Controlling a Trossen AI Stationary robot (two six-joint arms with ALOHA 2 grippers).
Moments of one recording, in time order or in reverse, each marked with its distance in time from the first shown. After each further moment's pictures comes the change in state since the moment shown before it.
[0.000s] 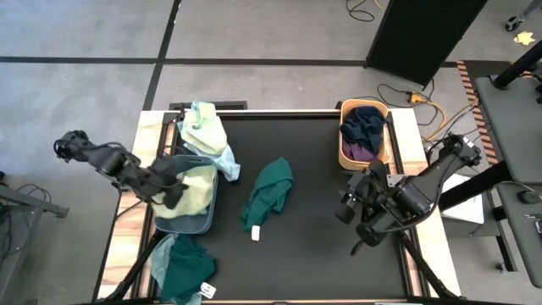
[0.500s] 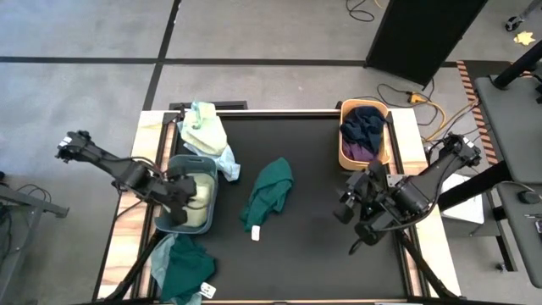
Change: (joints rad) left arm 0.015 0.233 -0.043 0.078 0.139 0.577; right arm -0.012 0.002 0.000 0.020 -0.035 0.027
